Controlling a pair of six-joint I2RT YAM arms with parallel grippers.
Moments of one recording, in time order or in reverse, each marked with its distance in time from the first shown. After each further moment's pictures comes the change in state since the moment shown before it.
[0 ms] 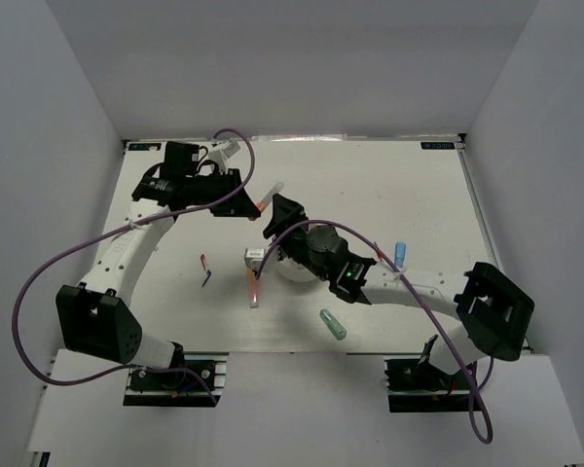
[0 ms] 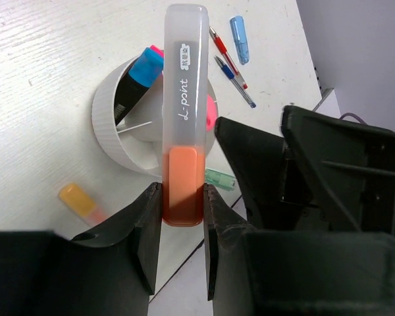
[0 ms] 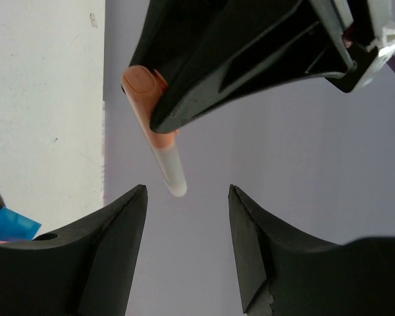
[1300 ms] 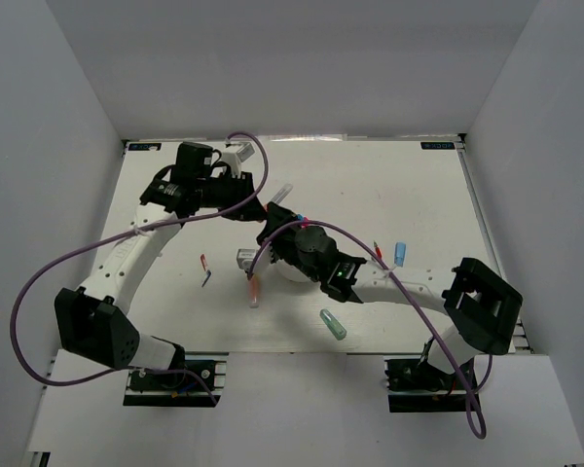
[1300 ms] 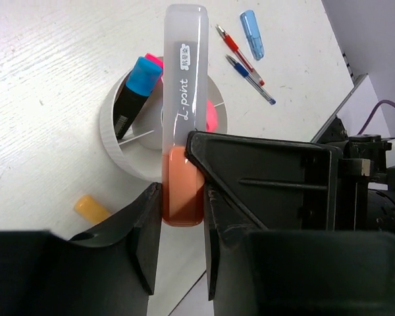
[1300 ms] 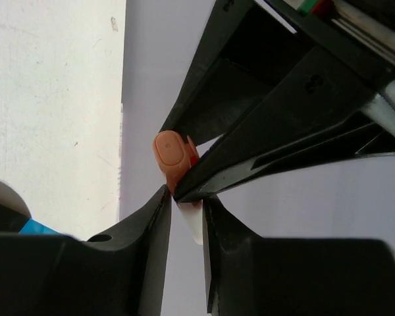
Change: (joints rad) left arm -0.102 -0.016 0.006 0.017 -0.108 0.066; right arm 0.017 0.068 0.047 -0.042 0.027 0.031
